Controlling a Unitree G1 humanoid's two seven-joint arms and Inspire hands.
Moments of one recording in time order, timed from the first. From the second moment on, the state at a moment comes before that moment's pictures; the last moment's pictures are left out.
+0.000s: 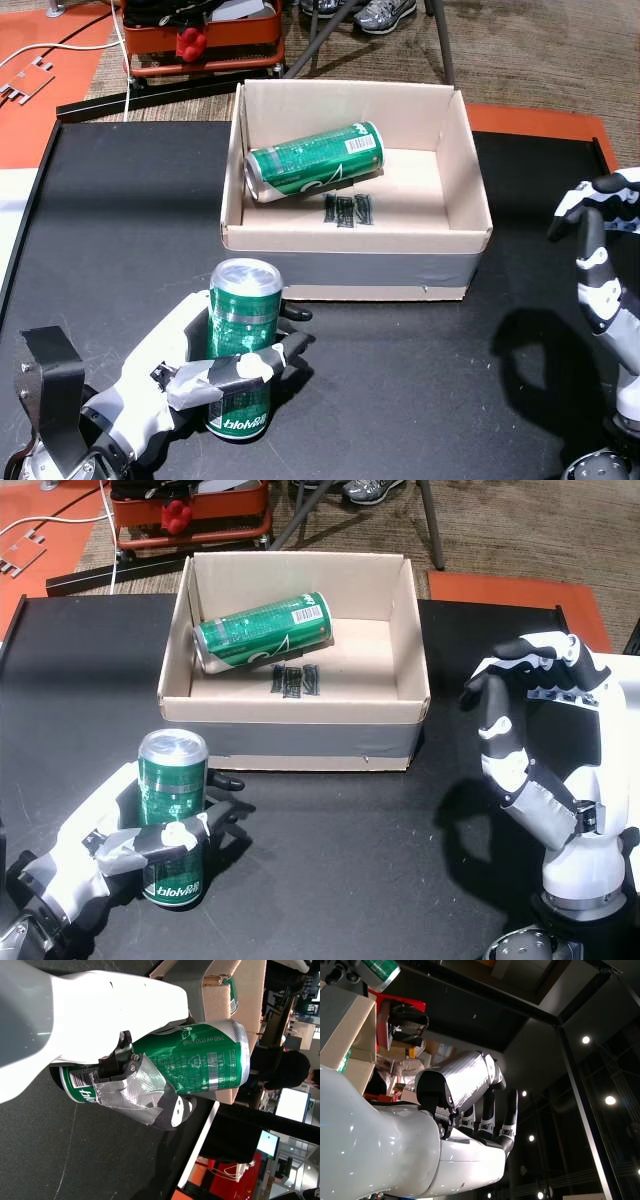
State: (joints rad) left arm -0.50 0.10 0.25 1.28 -0.12 -0.65 -0.79; right arm -0.48 0.00 -0.58 0.96 0.82 -1.06 1.44
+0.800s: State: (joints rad) left arm -0.50 0.09 0.28 1.28 -0.13 -0.61 -0.80; right arm -0.48 0.00 -0.58 0.97 0.82 -1.05 1.41
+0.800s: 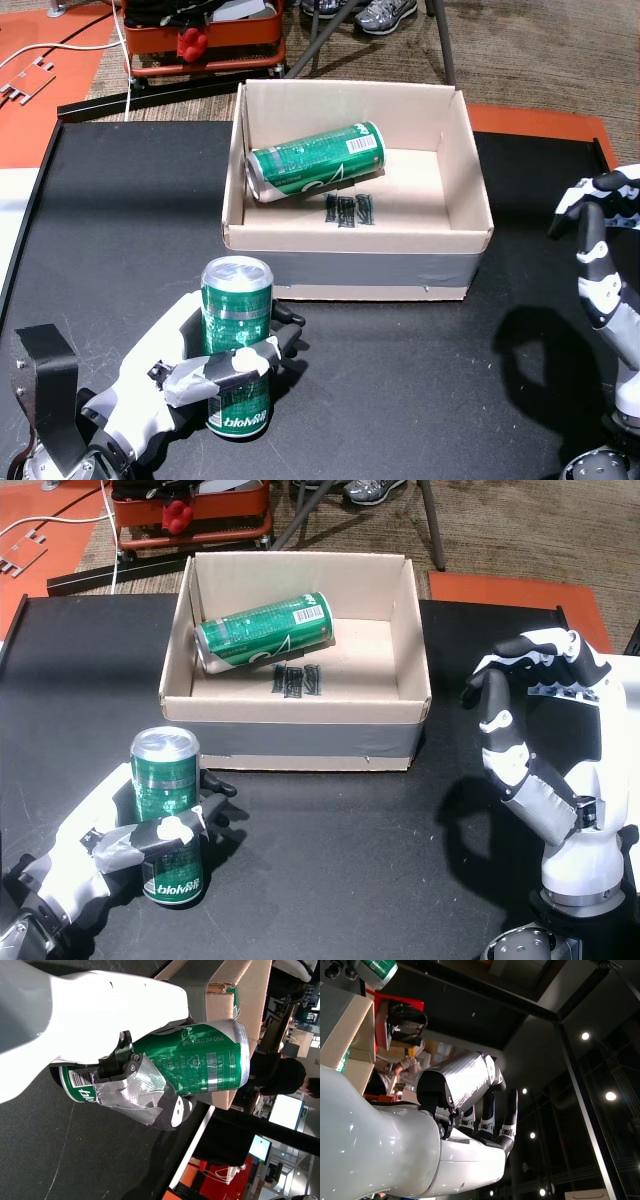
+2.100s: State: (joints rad) left arm -0.98 0.28 0.08 1.24 0.08 -1.11 -0.65; right arm -0.59 0.00 -0.65 1.10 0.83 -1.02 1.50
